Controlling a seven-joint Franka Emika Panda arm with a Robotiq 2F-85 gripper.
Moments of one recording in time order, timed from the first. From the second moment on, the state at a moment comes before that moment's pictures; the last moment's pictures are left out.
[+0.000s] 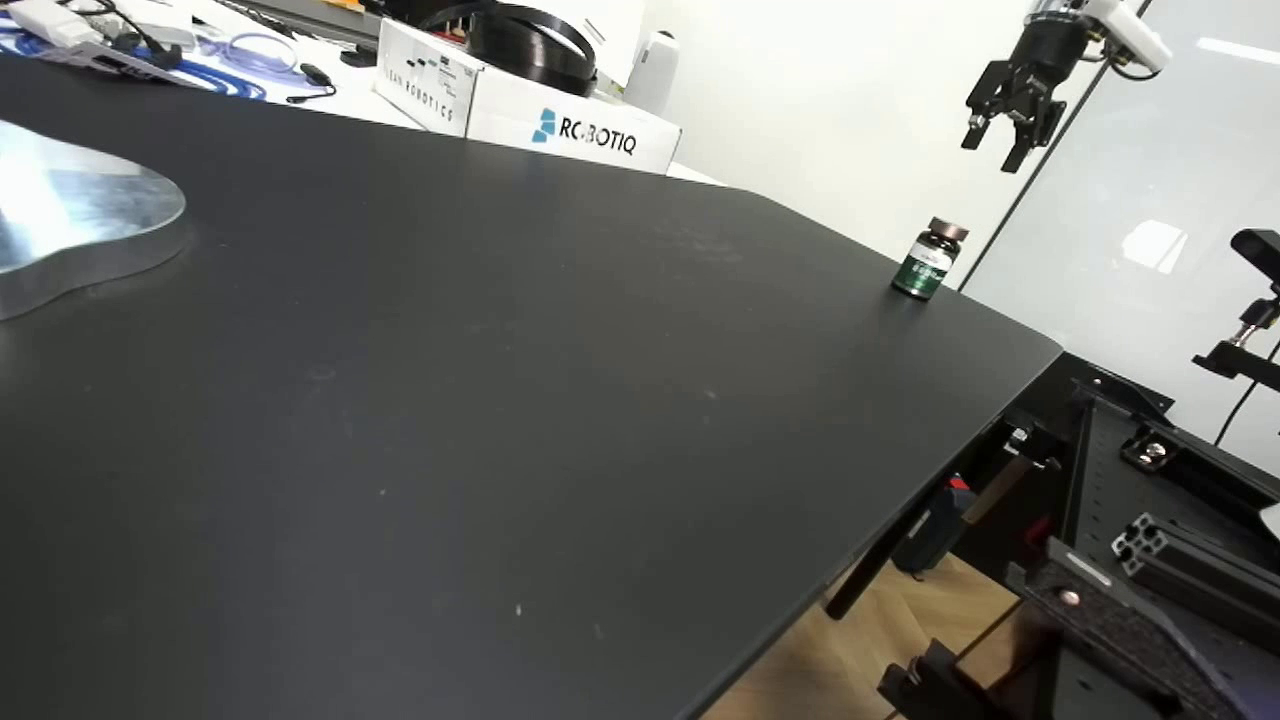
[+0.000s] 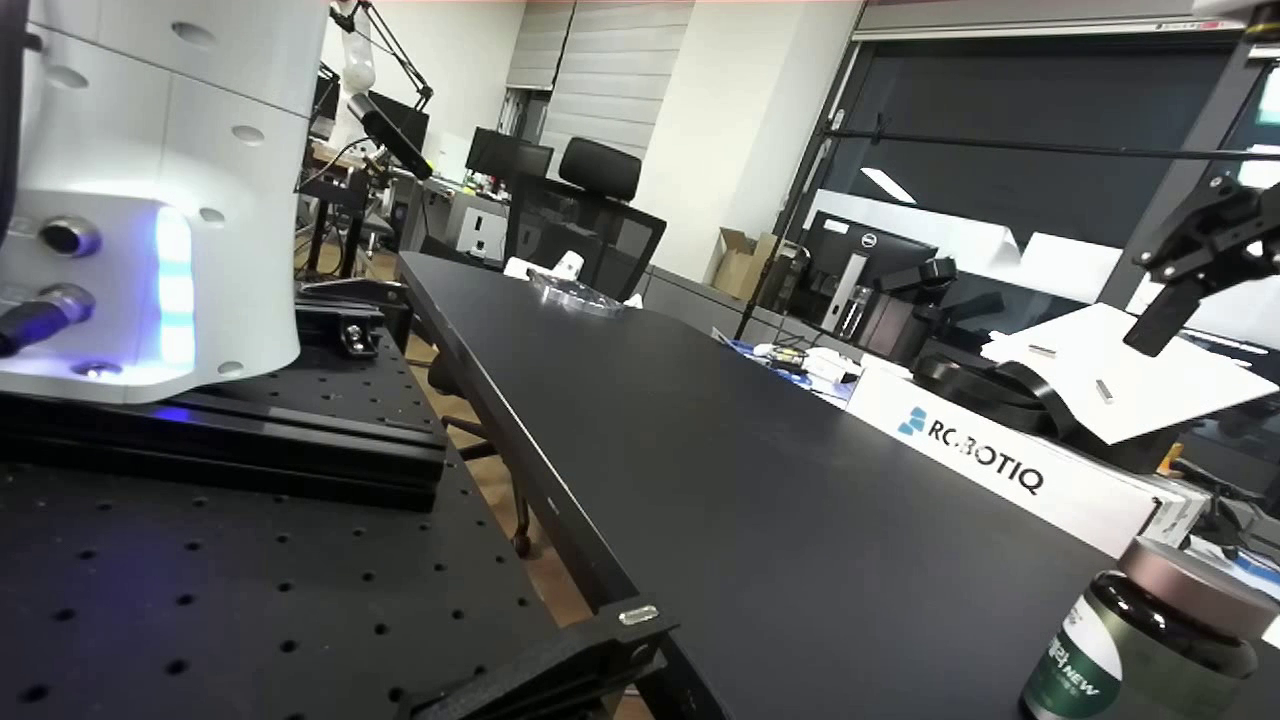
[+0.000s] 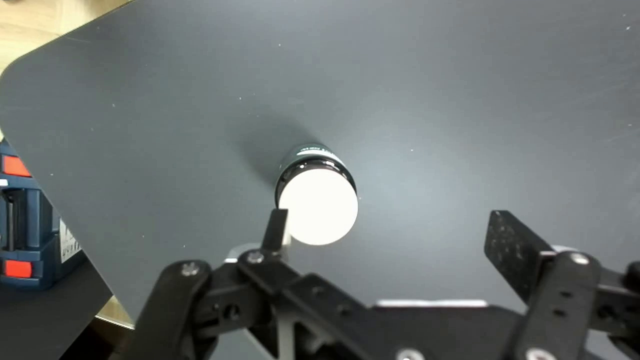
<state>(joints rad) -0.45 0.22 -0.28 -2.03 0.12 2.11 -0.30</state>
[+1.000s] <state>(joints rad) -0.46 0.31 -0.32 -2.02 0.13 2.21 -0.27</state>
